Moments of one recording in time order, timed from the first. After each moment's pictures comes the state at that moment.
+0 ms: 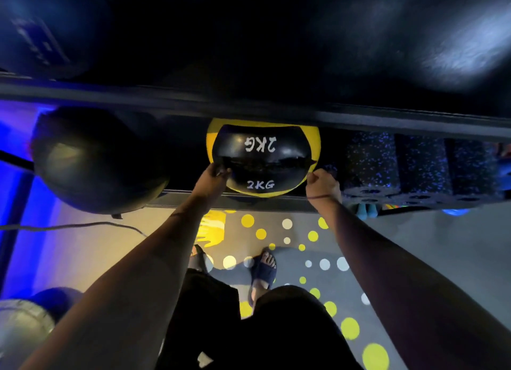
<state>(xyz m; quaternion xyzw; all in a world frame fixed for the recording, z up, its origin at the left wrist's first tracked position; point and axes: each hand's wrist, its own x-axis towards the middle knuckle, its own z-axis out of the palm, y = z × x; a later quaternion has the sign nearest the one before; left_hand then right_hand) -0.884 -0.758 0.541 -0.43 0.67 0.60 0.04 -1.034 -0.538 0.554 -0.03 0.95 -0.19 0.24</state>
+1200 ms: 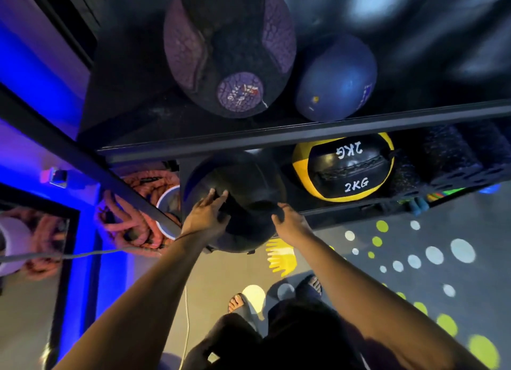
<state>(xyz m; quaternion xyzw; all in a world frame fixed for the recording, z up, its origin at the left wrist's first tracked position) -0.640 -1.102 0.586 -0.19 0.94 0.24 0.14 -0.733 -0.874 0.590 -0.06 0.90 -0.27 0.34</state>
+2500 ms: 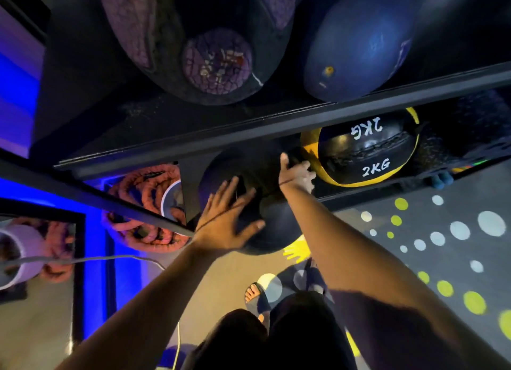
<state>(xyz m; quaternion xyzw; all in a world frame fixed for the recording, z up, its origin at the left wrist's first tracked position) -0.652 -1.081 0.574 -0.04 0.97 0.22 0.07 -0.822 -0.945 0.551 0.22 0.87 -0.37 0.23</state>
